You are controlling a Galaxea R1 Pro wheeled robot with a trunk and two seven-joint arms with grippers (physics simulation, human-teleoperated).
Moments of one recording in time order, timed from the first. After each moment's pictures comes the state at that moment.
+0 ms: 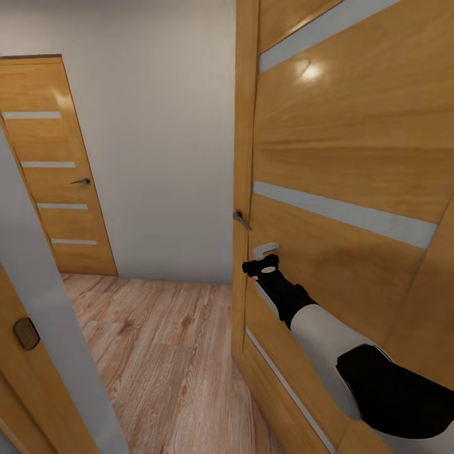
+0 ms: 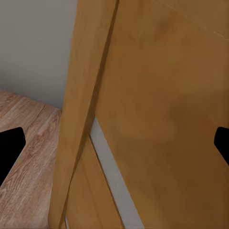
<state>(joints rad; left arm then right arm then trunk) 0.00 -0.04 0.02 -0.07 0.10 -0.04 0.00 -1.09 0.17 0.33 -0.43 0.01 0.24 -0.23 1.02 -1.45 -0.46</state>
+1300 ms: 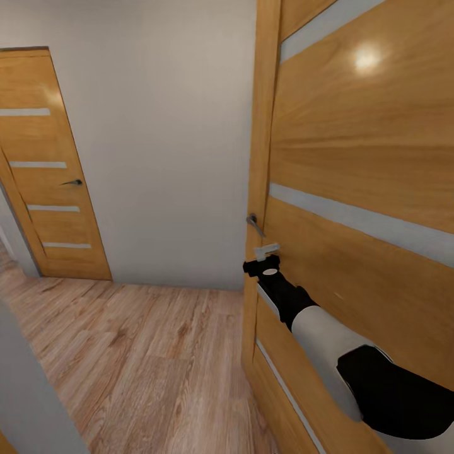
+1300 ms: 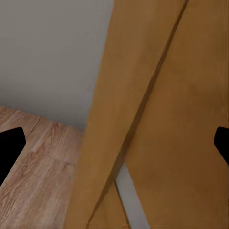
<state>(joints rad) 0.00 -0.04 0.02 -0.07 0.10 -0.04 0.00 -1.09 0.17 0.32 -0.41 -0.01 0.20 -0.23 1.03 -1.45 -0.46</state>
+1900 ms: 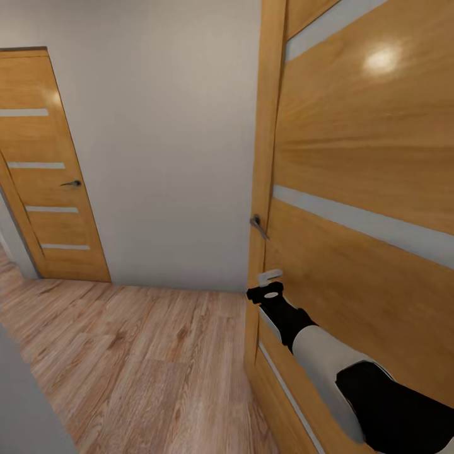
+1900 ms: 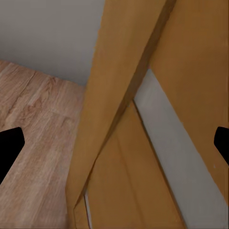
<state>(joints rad) 0.00 -0.04 0.02 -0.07 0.10 -0.04 0.00 -1.01 0.17 0.30 -0.32 0.01 0.21 -0.24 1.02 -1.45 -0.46</state>
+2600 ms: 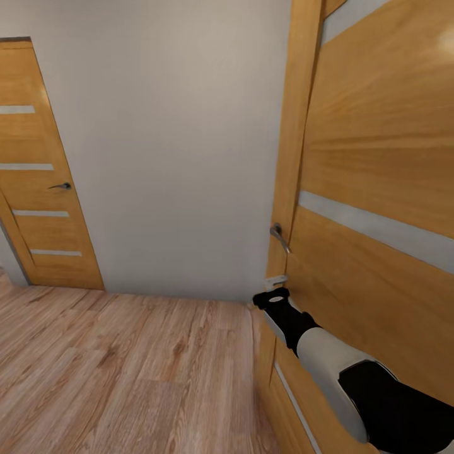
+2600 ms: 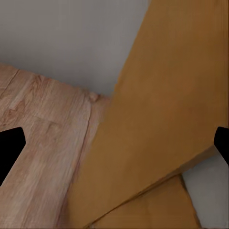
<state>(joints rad) 0.00 -0.04 0.02 -0.07 0.10 -0.04 0.00 -1.00 0.15 0.30 -0.27 0.00 0.21 -0.25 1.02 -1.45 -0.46</state>
